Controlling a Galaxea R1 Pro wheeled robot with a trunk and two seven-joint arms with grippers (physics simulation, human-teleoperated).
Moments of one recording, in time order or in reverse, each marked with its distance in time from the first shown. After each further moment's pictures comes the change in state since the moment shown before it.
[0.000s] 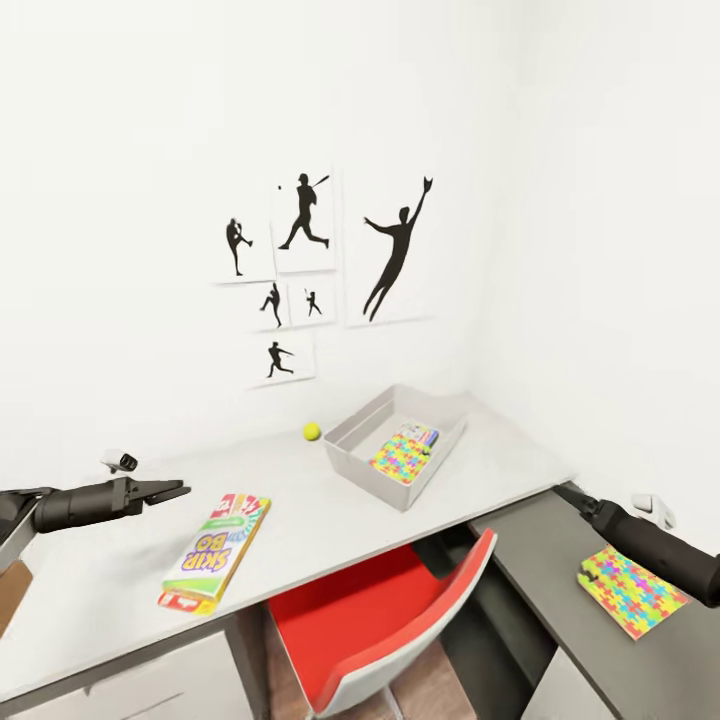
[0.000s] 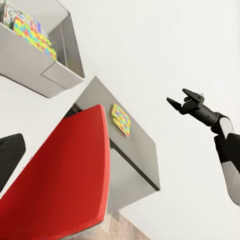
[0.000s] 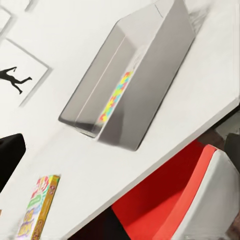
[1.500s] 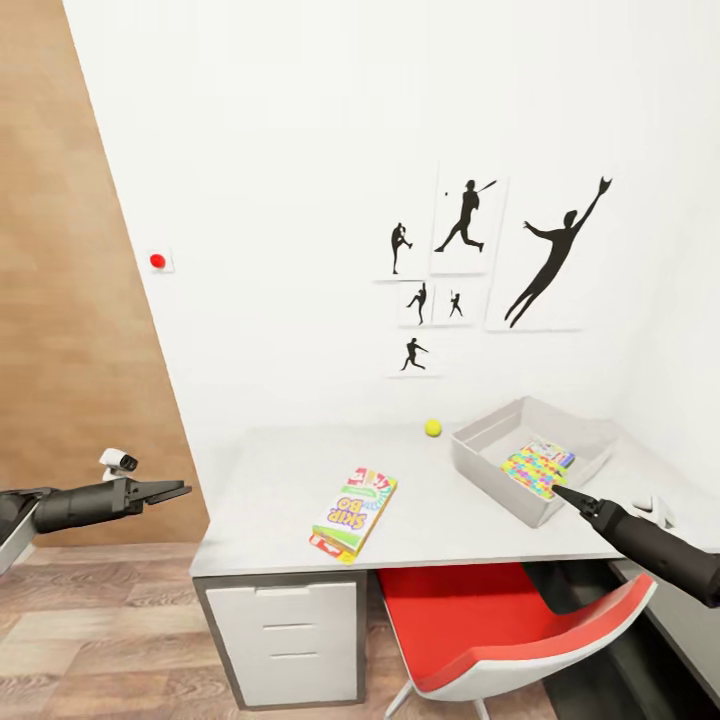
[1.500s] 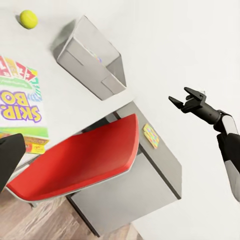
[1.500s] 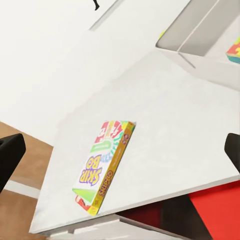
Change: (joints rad) left arm 0.000 0.000 0.000 0.002 0.000 -0.022 0.000; right arm 0.002 0.003 0.001 -0.009 0.002 -0.001 -0.001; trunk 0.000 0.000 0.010
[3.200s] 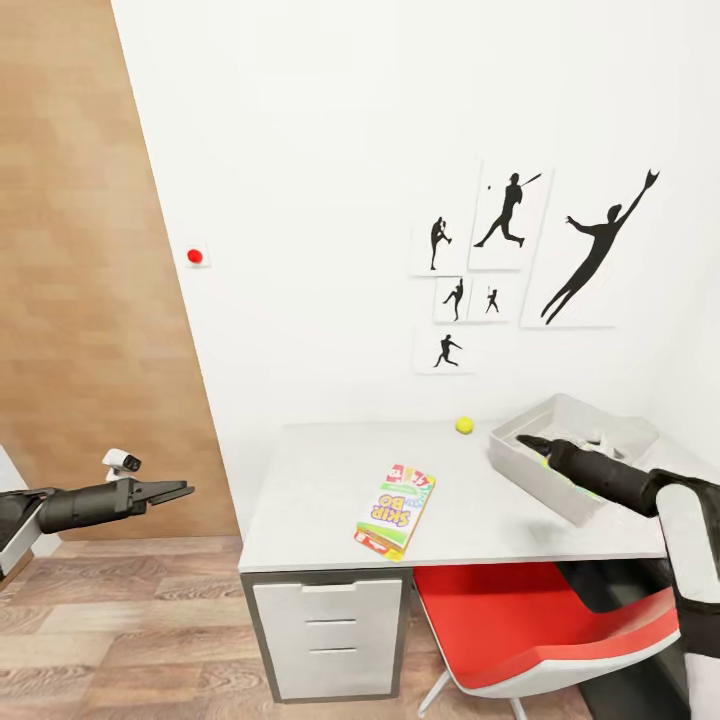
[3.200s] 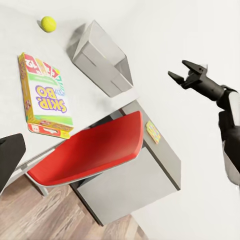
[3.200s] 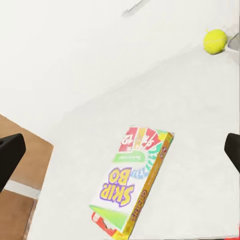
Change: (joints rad) left arm 0.000 -0.010 0.000 0.002 0.000 0.000 0.000; right arm -0.248 -0.006 0.193 0.044 -0.003 0.033 -0.244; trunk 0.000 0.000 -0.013
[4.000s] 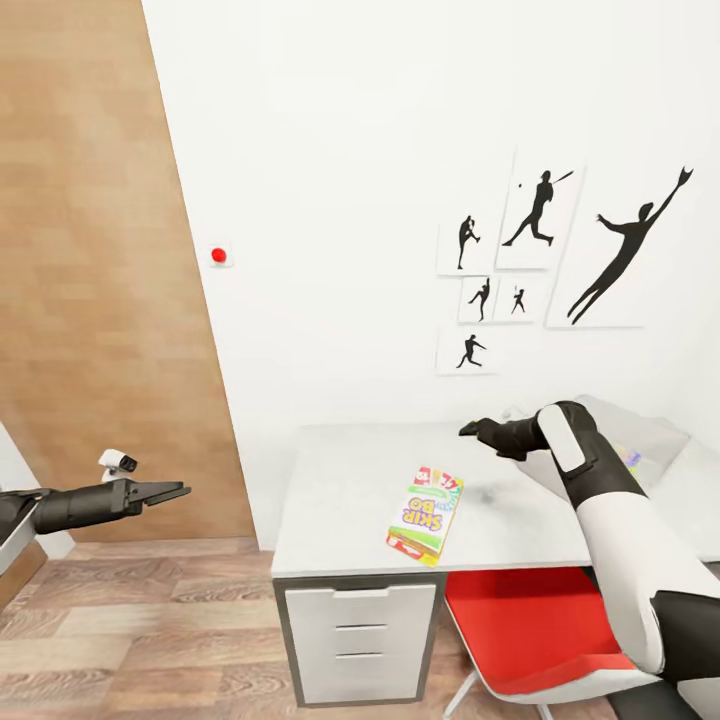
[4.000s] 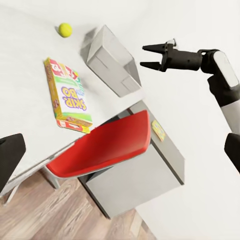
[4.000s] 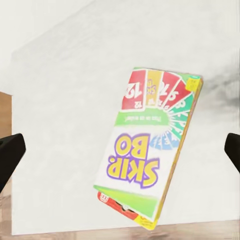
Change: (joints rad) left arm 0.000 0.011 0.002 0.004 -0.004 -0.002 0.000; right arm -0.476 0.075 0.280 0.726 0.035 0.001 -0.306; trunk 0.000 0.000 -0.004
